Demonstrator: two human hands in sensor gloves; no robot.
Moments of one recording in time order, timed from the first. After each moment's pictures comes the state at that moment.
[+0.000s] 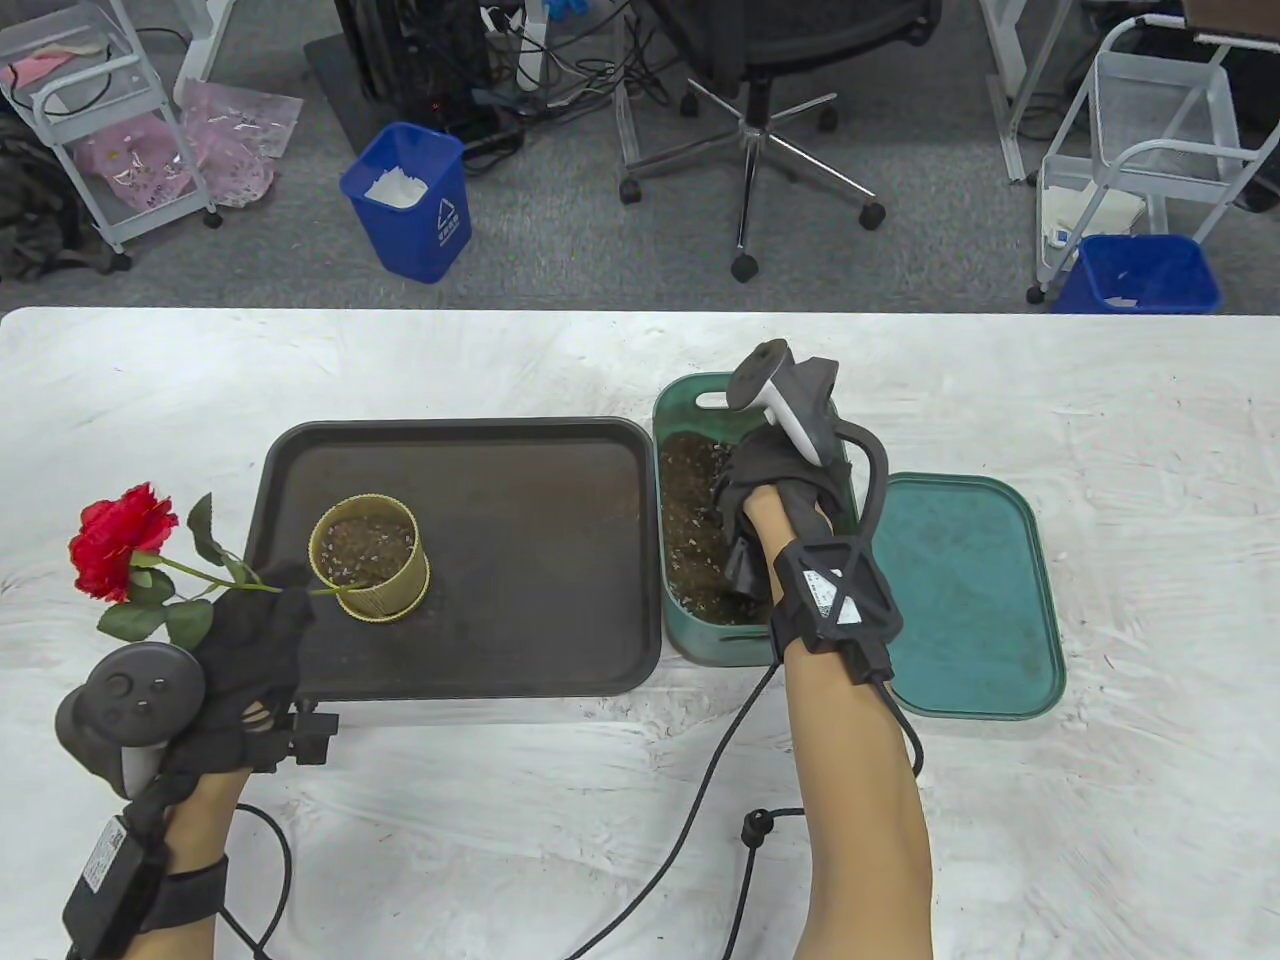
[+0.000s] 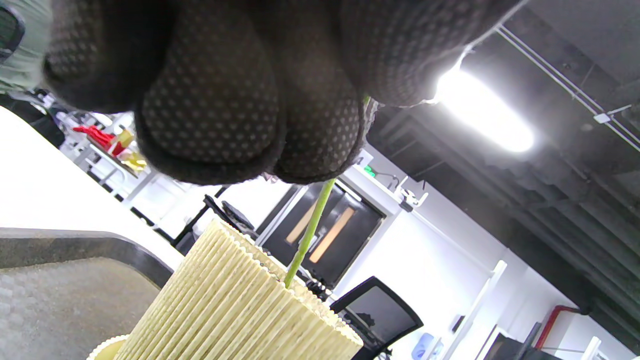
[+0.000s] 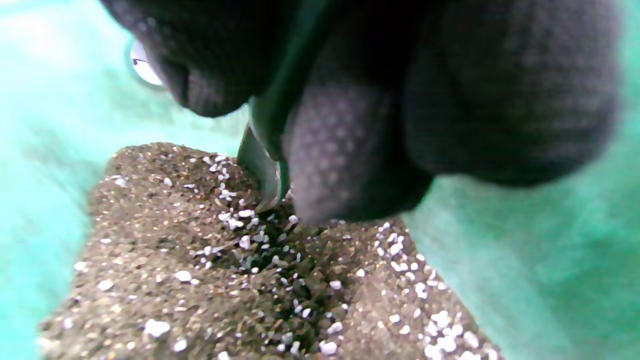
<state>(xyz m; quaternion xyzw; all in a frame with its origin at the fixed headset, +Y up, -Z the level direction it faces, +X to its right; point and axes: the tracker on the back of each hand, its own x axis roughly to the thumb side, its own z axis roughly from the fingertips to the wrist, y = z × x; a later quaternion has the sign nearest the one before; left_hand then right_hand) -0.369 -0.672 -0.210 0.22 0.03 0.33 0.92 0.098 -0.645 -0.400 -0.20 0.22 0.95 0.12</state>
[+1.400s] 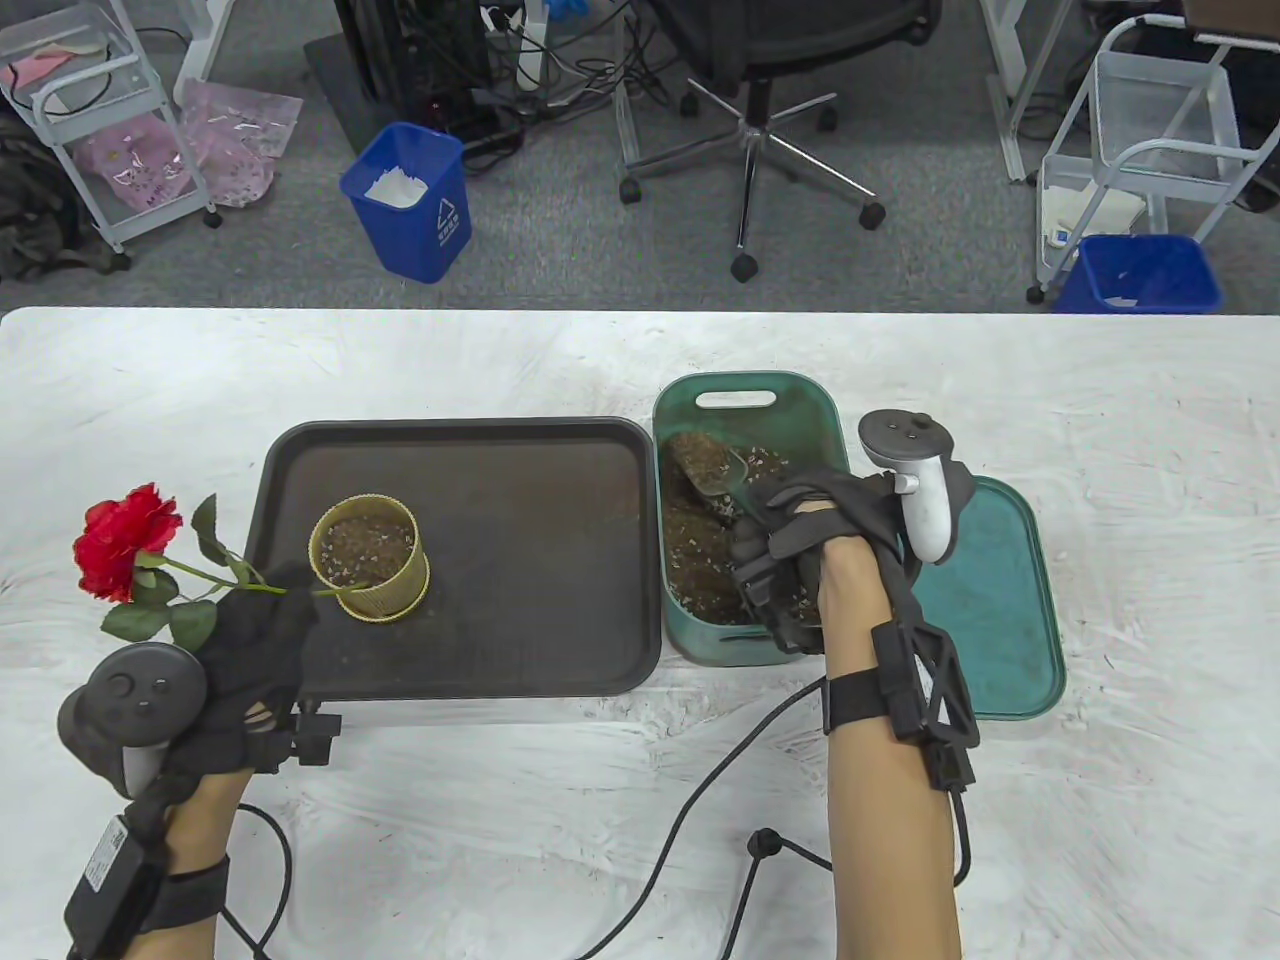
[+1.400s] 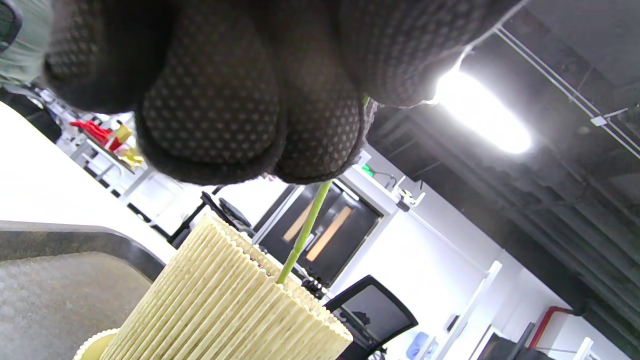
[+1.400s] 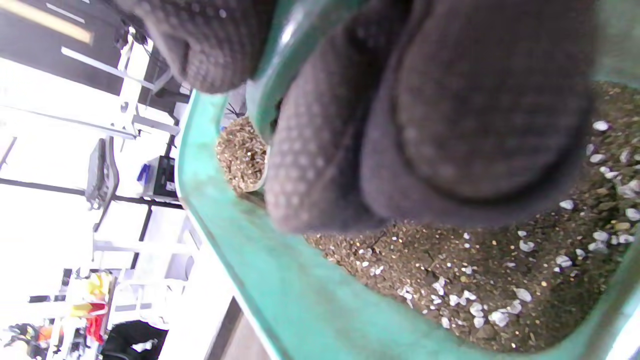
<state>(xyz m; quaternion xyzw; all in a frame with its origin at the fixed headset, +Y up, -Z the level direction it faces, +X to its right) -0.367 -0.672 -0.211 0.22 0.02 0.34 0.92 0.154 -0.645 -0.331 -0.22 0.24 0.78 0.54</state>
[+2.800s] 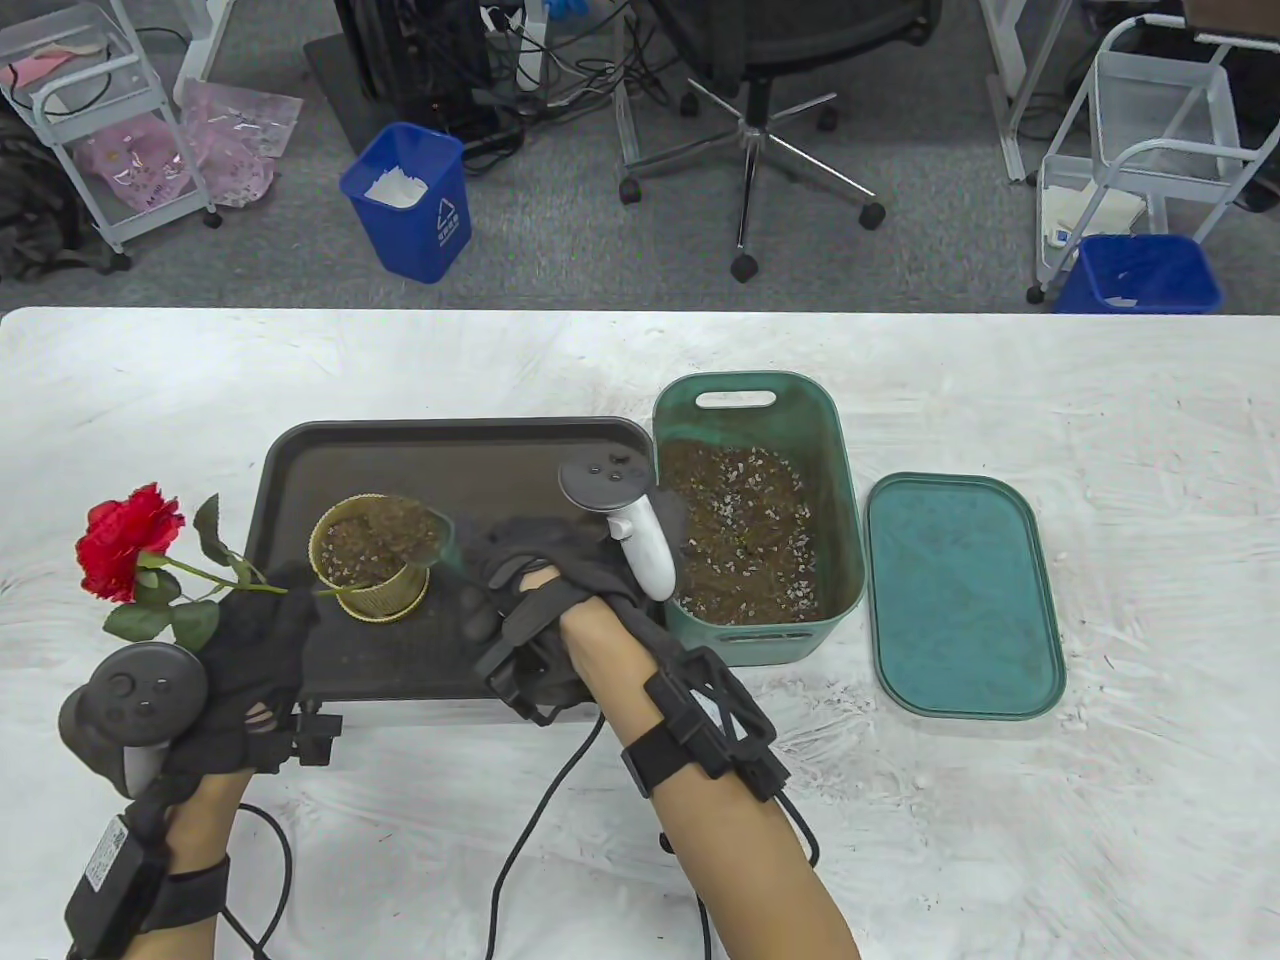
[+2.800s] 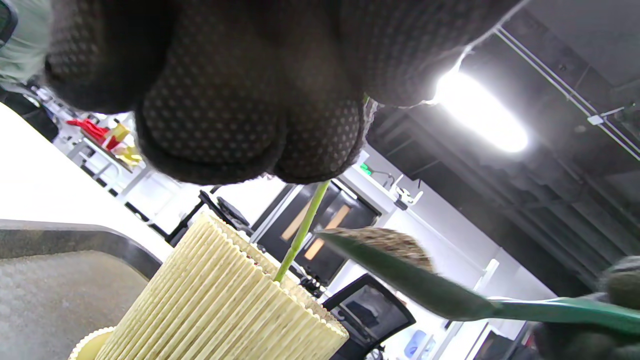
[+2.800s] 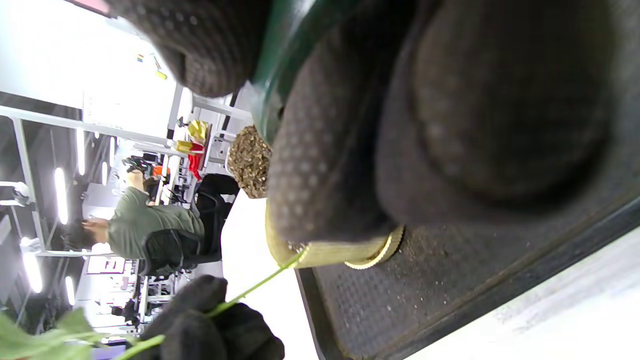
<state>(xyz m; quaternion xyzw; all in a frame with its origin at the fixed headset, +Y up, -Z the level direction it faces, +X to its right) -0.366 -0.672 -0.211 0.22 0.02 0.34 0.92 -0.075 -0.654 -0.307 -0.01 0.31 0.79 0.53</state>
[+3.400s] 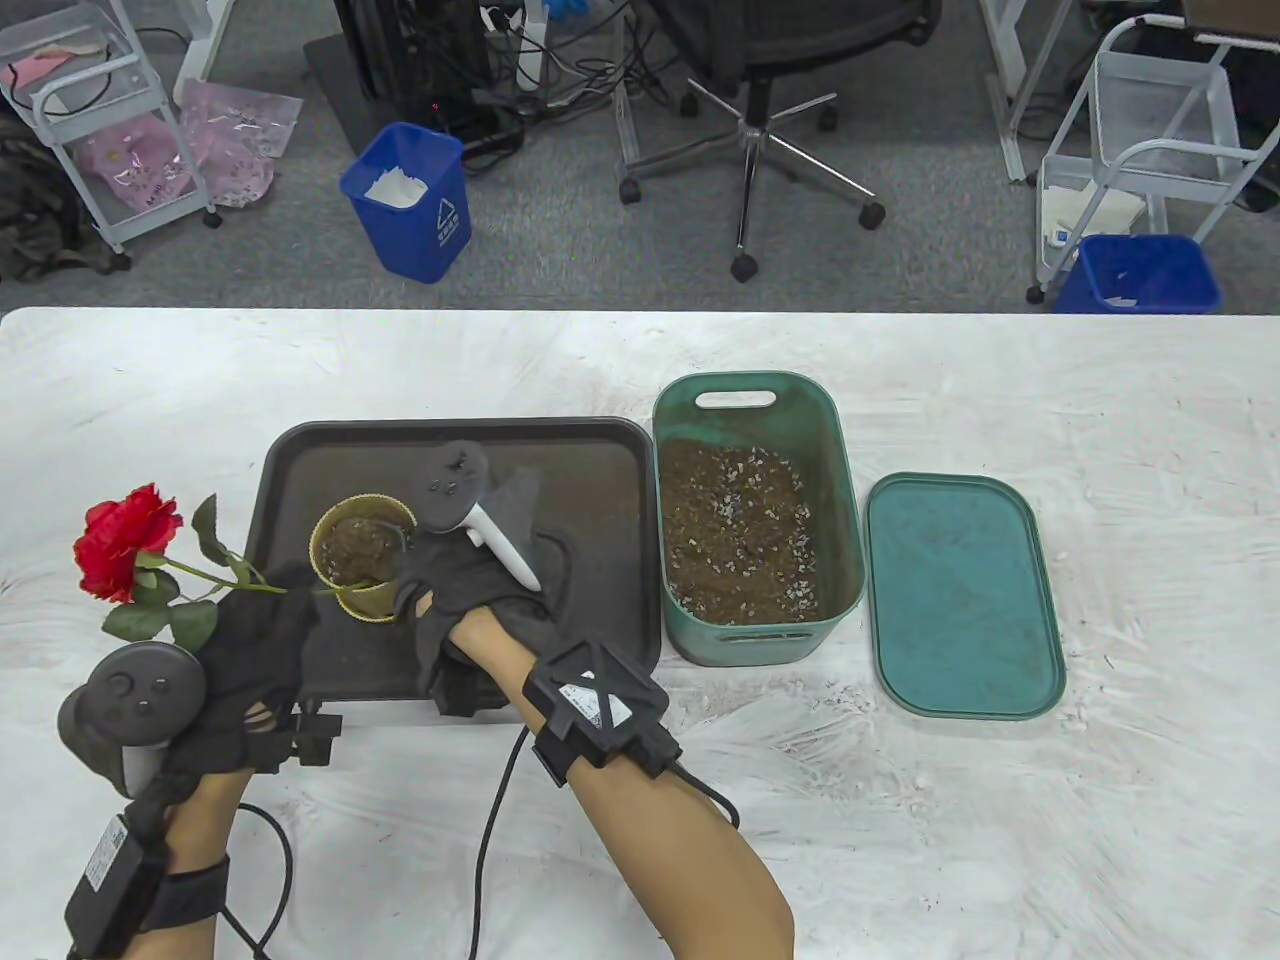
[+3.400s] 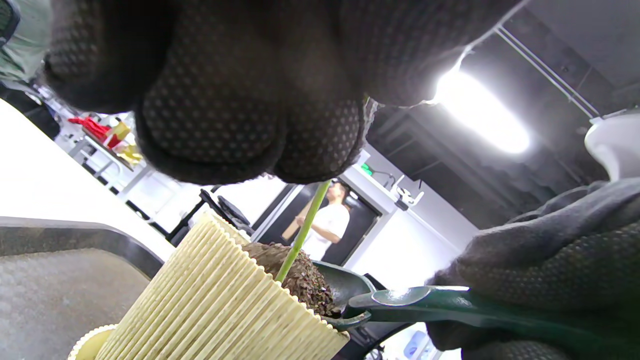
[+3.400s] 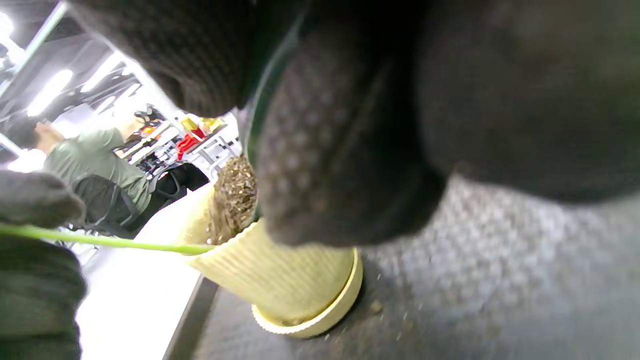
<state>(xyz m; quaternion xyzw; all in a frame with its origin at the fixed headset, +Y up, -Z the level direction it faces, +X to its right) -0.365 -0.672 -0.210 0.21 0.02 0.34 0.92 -0.145 -0.630 -0.304 0.07 0.14 0.95 0.26</state>
